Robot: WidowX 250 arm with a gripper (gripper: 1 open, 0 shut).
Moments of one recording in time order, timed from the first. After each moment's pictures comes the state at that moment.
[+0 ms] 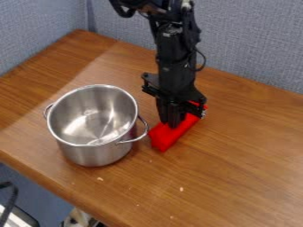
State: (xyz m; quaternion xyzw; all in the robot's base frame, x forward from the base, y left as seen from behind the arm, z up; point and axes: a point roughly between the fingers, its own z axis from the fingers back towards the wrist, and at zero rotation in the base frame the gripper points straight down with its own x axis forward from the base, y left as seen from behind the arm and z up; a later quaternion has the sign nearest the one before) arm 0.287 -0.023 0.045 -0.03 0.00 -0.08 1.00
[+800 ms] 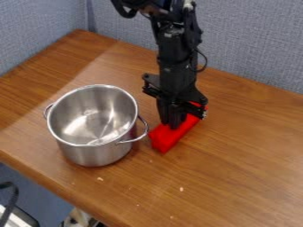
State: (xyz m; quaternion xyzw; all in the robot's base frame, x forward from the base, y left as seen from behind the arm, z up) arm 0.286 -0.025 0.044 -0.03 0.01 -0.08 1.00
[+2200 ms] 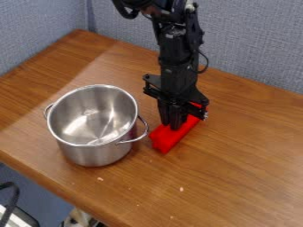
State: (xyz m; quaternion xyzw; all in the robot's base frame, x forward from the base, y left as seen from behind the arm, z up) arm 0.285 -0.028 0.042 -0.03 0.01 -0.08 1.00
